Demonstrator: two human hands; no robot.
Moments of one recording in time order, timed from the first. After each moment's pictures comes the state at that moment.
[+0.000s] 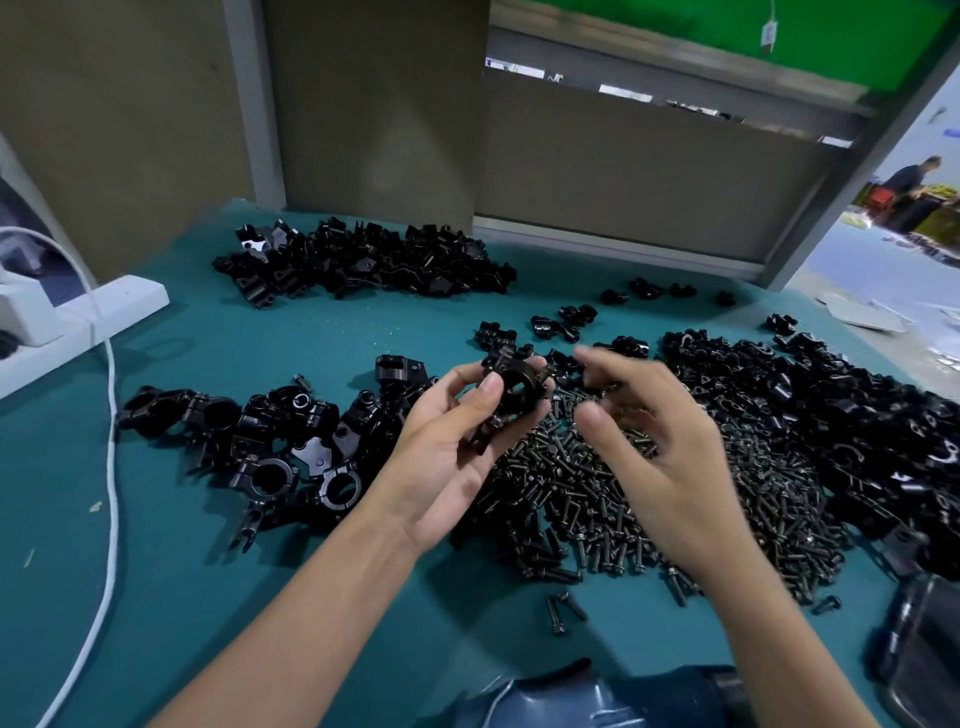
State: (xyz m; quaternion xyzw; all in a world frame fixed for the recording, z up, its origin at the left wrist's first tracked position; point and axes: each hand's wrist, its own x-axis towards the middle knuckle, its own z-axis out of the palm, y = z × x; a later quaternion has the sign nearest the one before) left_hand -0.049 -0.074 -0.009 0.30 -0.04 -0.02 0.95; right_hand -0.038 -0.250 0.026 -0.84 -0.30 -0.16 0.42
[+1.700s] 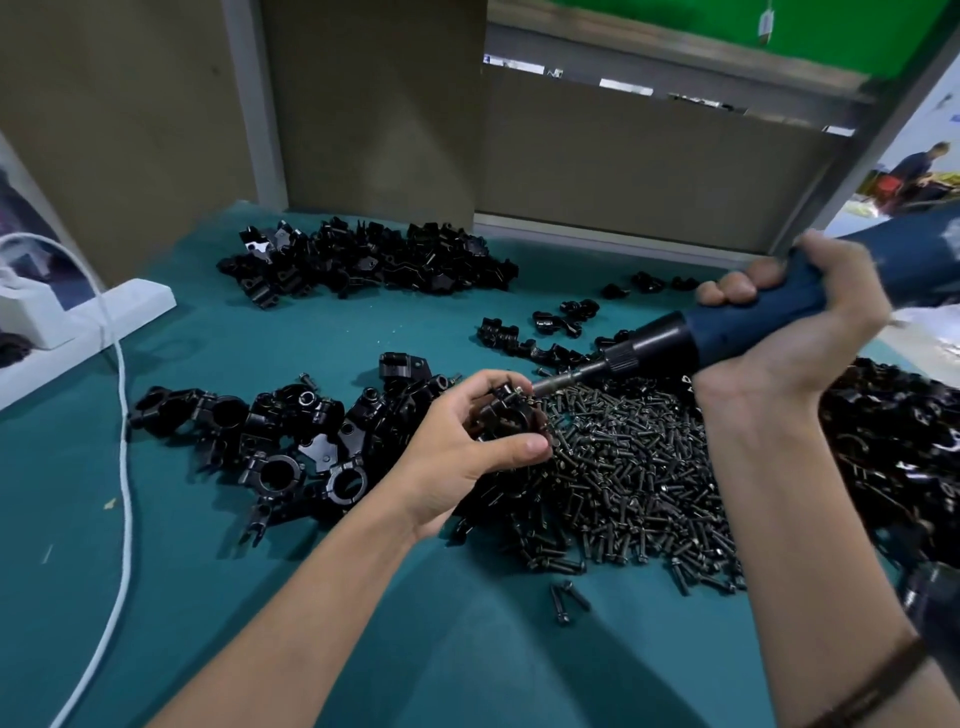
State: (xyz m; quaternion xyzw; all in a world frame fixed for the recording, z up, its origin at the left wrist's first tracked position) left_hand -0.044 -0.069 -0.027 0.57 -0.06 -0.02 0.82; right_hand -0.004 -0.249 0.067 -0.30 -0.09 -0.21 0.93
